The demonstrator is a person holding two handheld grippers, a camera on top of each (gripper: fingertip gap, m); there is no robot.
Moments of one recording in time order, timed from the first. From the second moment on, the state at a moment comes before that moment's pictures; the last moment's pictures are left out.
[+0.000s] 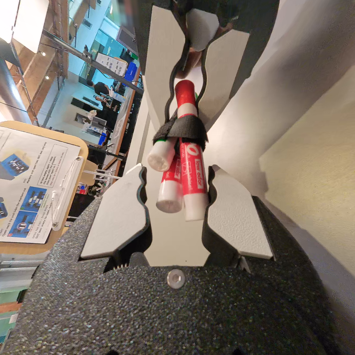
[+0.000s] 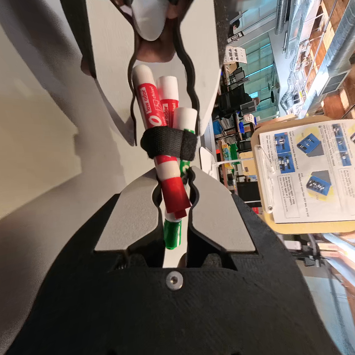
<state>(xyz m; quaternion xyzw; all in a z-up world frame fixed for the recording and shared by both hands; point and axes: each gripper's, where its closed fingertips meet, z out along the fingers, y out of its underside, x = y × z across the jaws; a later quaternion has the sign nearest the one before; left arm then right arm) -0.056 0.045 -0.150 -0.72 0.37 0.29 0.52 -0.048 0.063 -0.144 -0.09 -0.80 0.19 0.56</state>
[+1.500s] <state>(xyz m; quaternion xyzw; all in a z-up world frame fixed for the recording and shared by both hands) -0.083 0.052 -0.187 -0.77 0.34 0.37 0.40 -0.051 0.072 -0.157 -0.15 -0.84 0.09 0.51</state>
